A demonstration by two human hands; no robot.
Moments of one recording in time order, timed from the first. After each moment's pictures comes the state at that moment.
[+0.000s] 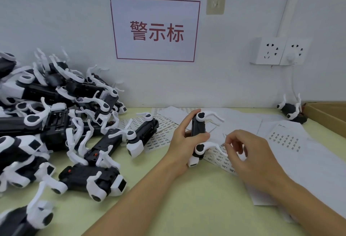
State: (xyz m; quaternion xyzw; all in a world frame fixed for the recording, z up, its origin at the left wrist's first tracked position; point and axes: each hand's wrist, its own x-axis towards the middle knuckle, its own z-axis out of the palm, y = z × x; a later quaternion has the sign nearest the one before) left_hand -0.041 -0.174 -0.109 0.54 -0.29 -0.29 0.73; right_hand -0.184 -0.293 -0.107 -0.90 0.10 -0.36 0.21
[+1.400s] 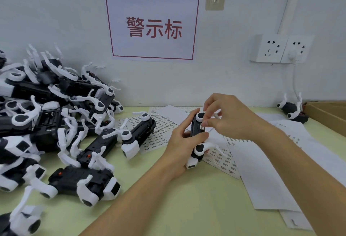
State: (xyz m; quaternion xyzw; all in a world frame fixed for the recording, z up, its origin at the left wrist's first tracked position) left_hand -0.038 -0.176 -0.111 0.53 -0.30 -0.31 0.73; right_hand -0.116 -0.307 -0.031 -0.95 0.09 -0.20 0.21
